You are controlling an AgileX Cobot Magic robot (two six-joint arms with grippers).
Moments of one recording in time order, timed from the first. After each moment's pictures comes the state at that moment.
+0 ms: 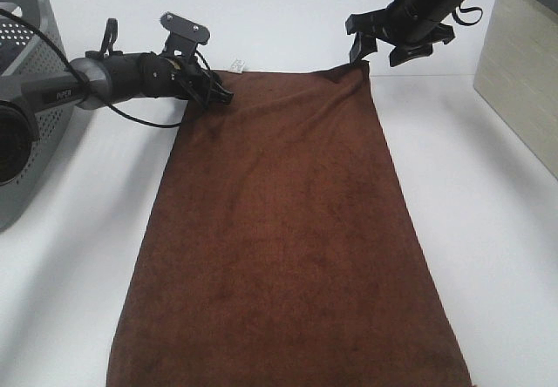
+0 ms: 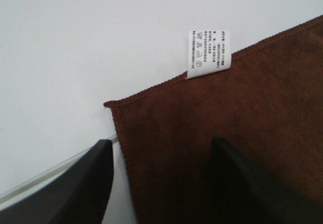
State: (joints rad) left arm -0.24 2.81 -2.29 -0.17 0.08 0.40; right arm 0.17 2.50 -2.25 0.33 0.81 -0.15
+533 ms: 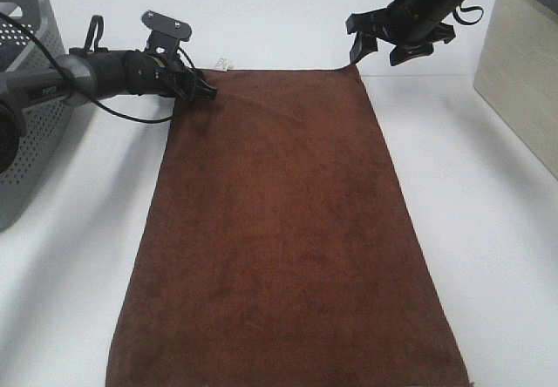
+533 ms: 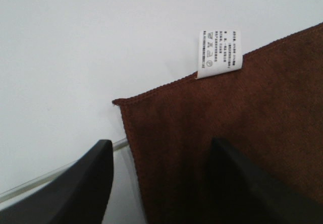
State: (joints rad) left arm -0.21 2.81 -2.29 -0.12 0.09 0.31; right arm 0.17 2.50 -2.25 0.33 0.81 -0.15
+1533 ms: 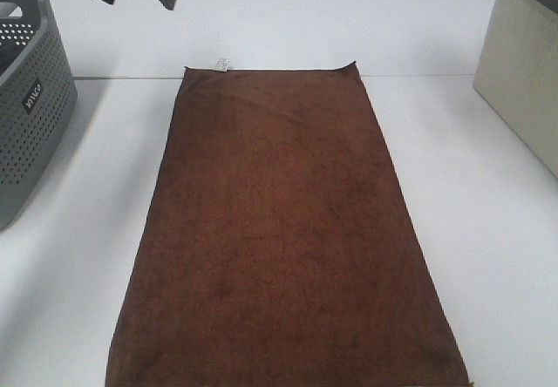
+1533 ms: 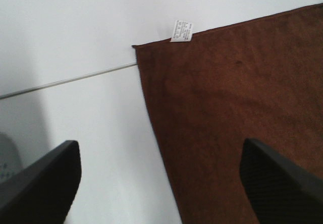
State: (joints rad) left arm -0.20 2.29 -2.29 0.00 0.99 -0.05; right arm 0.10 2.15 -2.25 0.19 1.20 -0.02
